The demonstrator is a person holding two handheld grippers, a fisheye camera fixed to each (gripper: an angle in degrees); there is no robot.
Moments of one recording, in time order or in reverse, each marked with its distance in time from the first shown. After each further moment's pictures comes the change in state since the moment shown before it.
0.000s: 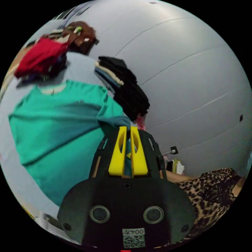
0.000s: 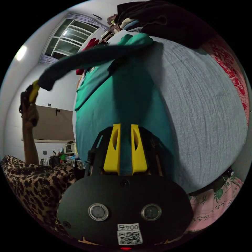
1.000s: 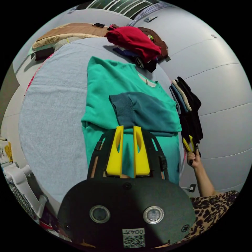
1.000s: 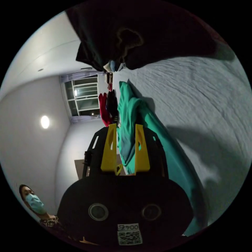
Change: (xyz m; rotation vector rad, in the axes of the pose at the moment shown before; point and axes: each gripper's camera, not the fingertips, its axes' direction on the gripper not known) left arm -0.232 0.067 0.033 0.087 -0.248 -0.546; right arm 0.115 -0.183 -0.016 0.310 -0.611 0.453
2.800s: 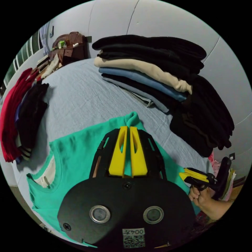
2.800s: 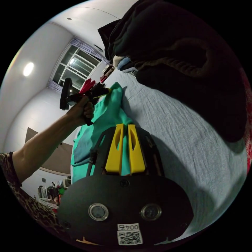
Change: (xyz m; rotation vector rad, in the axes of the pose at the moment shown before) left arm 0.399 -0.235 0.292 -0.031 -0.187 0.722; right arm 0.002 0.026 0.094 0.067 0.458 -0.522
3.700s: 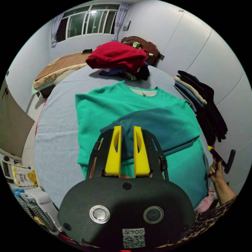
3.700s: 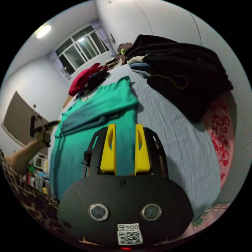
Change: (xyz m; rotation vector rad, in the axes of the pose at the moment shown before) left arm -0.175 0.359 -0.189 0.082 -0.138 -0.506; right arm -0.114 0.143 -0.019 -0.030 0.302 -0.302
